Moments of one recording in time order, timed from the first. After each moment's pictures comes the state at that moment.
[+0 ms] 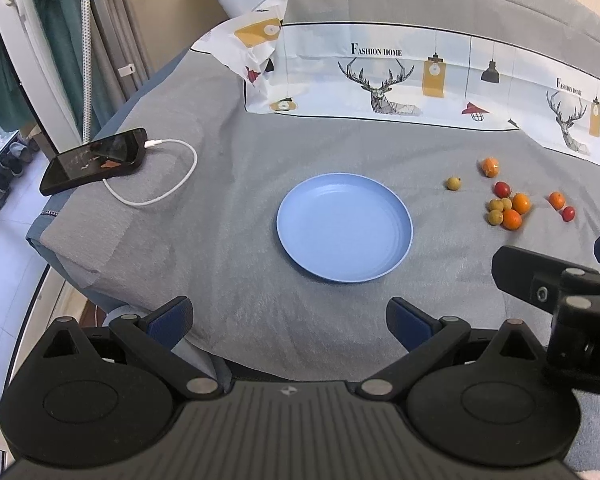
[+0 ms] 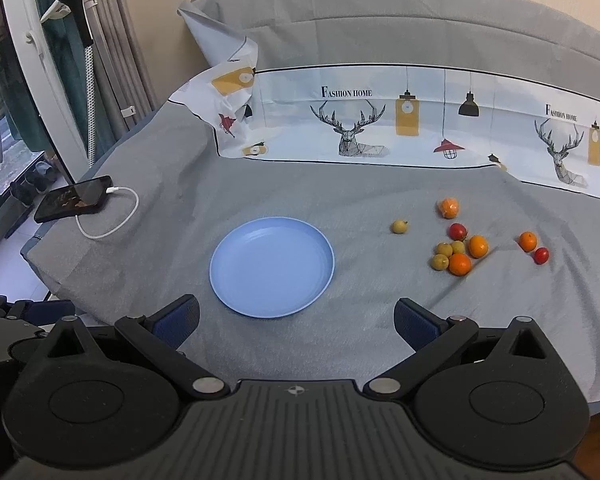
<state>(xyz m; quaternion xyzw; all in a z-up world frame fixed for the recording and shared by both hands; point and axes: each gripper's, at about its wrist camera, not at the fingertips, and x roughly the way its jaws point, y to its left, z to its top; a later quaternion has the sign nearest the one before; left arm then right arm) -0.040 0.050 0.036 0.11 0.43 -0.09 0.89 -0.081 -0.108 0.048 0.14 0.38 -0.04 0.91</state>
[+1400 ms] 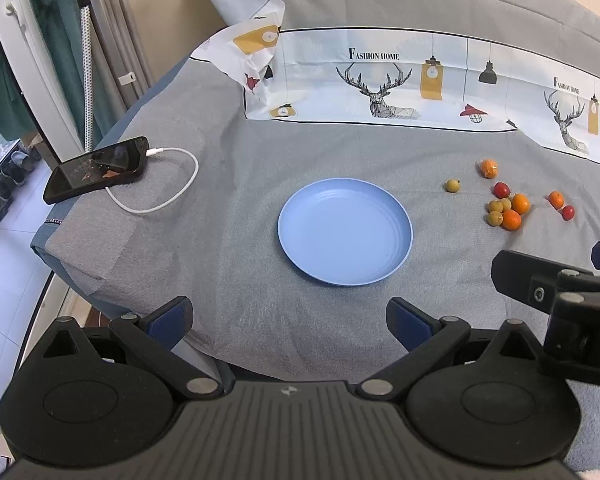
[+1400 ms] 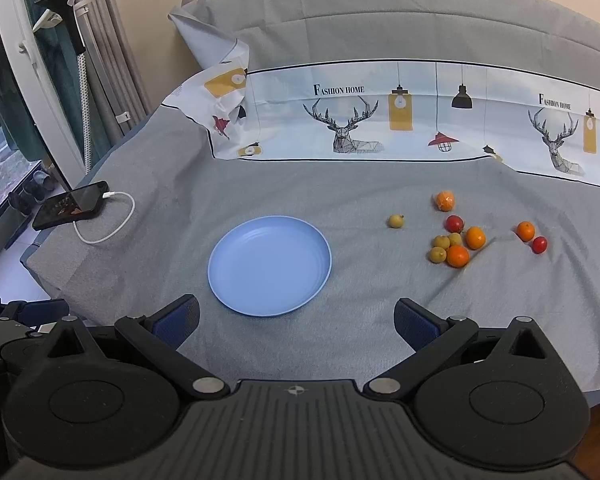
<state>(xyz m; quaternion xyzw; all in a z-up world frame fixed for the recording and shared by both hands) -0.043 0.049 0.041 0.11 0.43 -0.09 0.89 -0.084 -0.111 0.045 0.16 0.38 -0.05 0.91</state>
